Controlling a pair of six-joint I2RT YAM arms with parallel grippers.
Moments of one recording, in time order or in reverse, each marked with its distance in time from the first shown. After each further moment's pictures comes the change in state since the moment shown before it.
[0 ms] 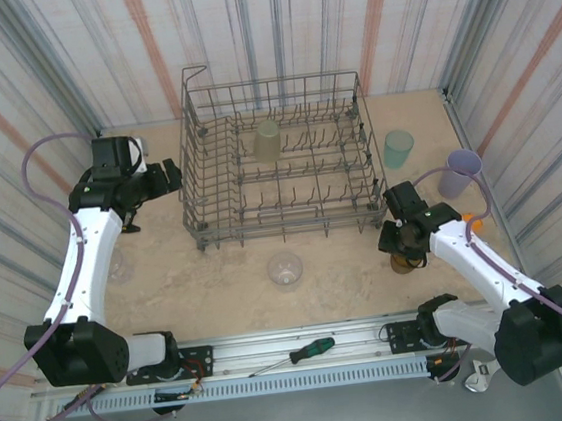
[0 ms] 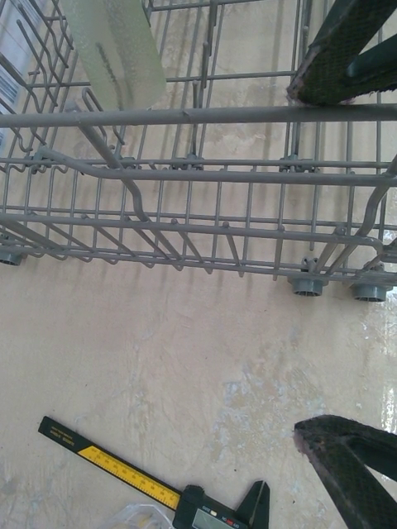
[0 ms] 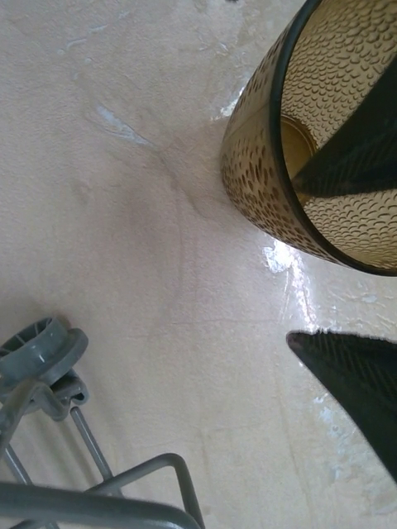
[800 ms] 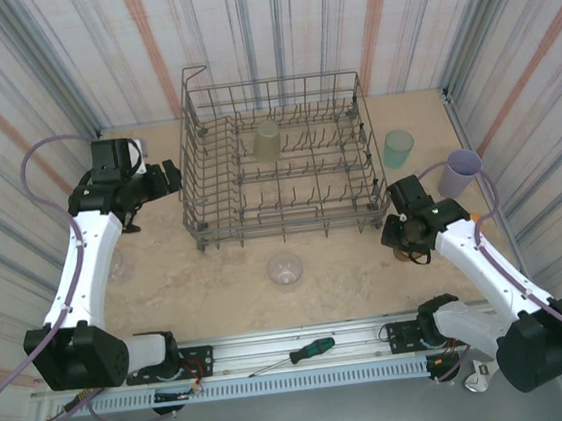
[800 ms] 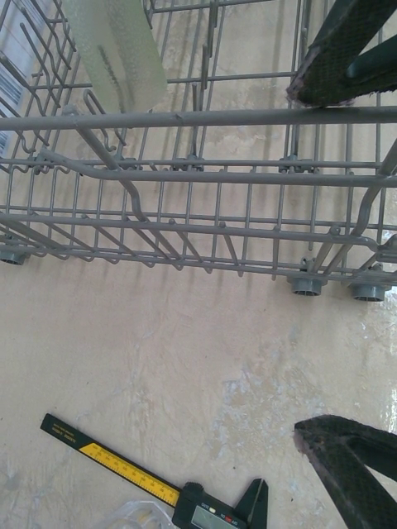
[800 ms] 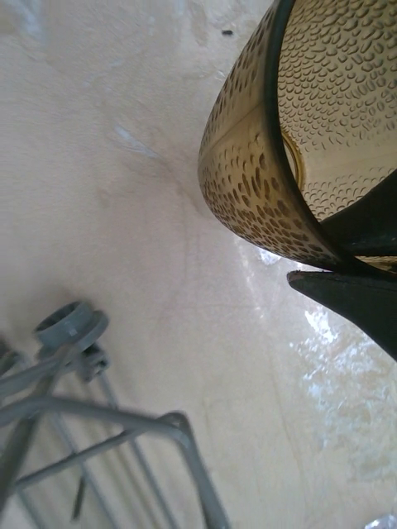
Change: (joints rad) left arm 0.000 -0.021 -0.011 0.005 -0.006 -0.004; right arm -0.013 -0.045 0.103 -0.092 0.023 -0.001
